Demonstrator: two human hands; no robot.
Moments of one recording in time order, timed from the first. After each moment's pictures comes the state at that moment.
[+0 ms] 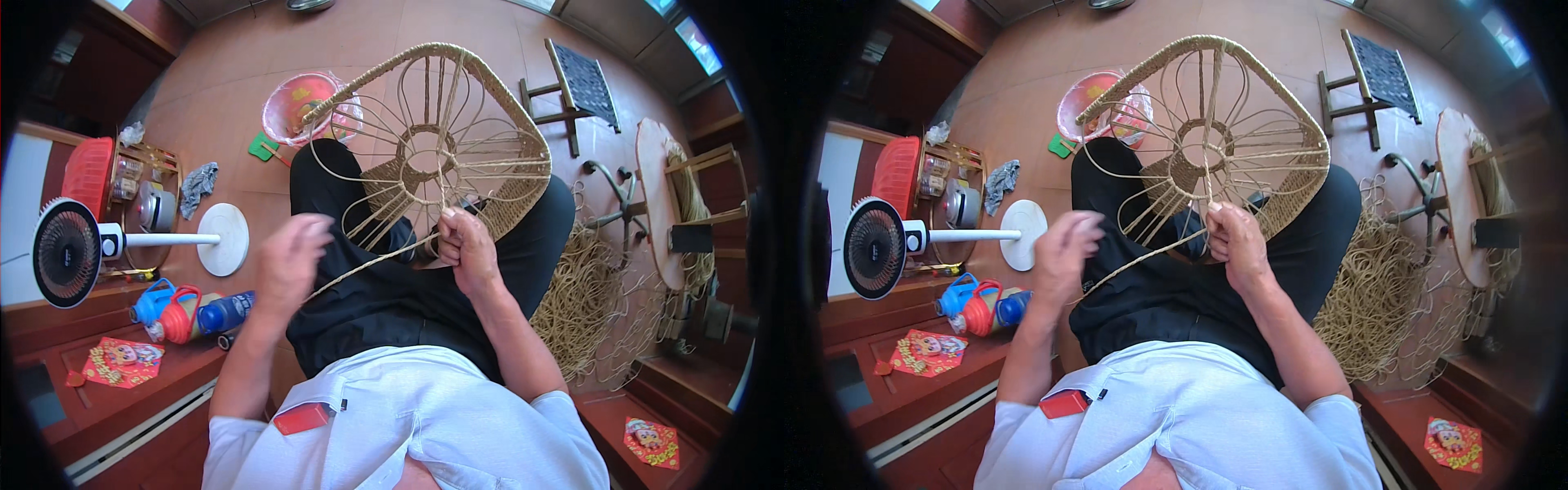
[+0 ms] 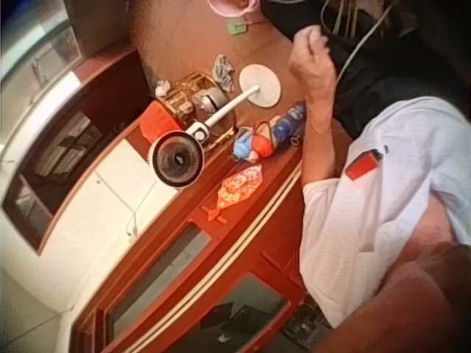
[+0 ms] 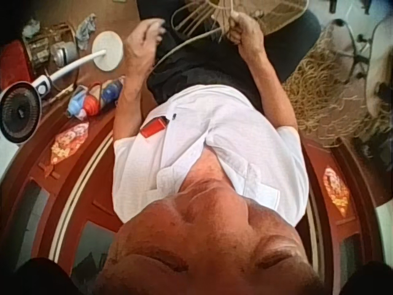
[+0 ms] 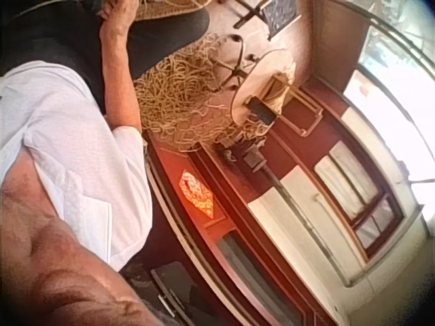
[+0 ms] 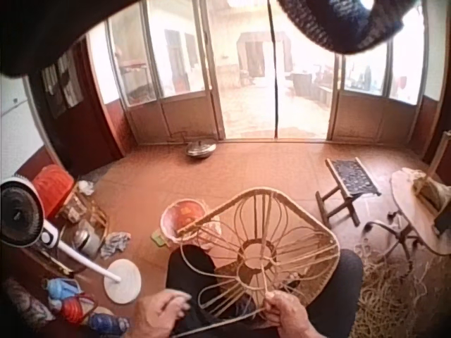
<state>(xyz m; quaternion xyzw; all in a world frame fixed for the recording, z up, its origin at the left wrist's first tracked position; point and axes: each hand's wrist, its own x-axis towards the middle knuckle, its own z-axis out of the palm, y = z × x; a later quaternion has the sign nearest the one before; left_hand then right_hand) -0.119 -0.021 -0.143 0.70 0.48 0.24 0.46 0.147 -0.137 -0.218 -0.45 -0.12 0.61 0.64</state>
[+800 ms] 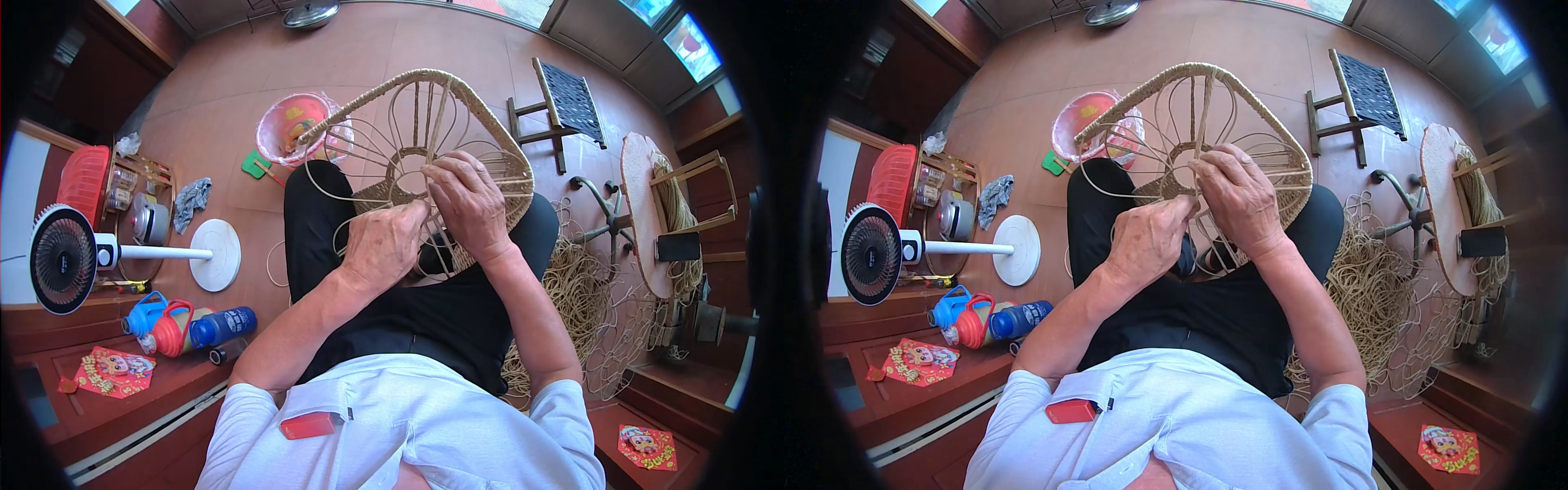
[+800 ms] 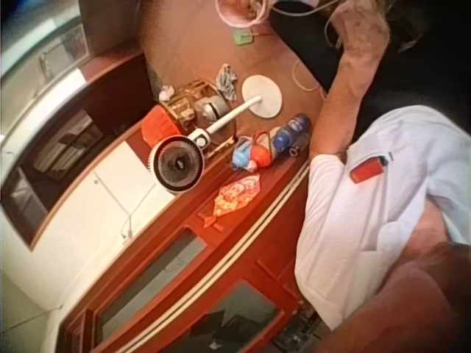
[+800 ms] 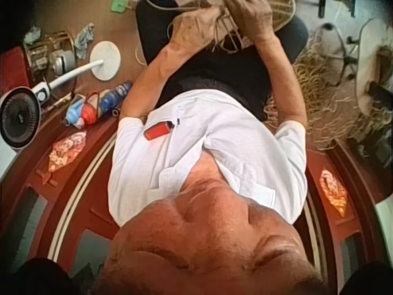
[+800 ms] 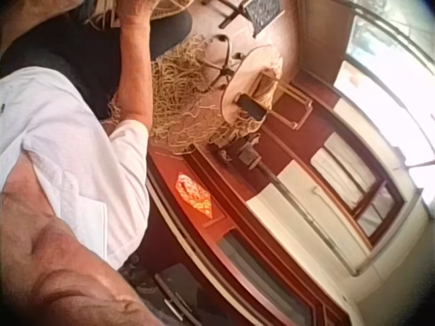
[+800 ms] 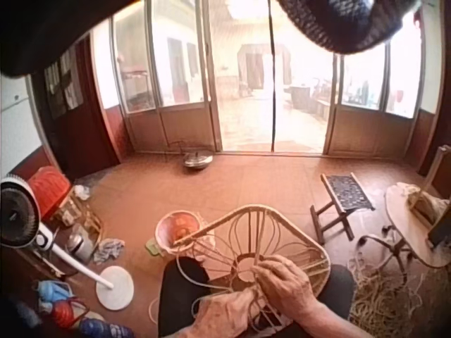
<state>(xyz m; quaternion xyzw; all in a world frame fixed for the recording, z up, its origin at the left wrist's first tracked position) 0.017 -0.022 -0.154 0.92 0.26 0.20 0.23 0.212 -0.076 -0.175 -0.60 -0.70 -0.14 0.37</state>
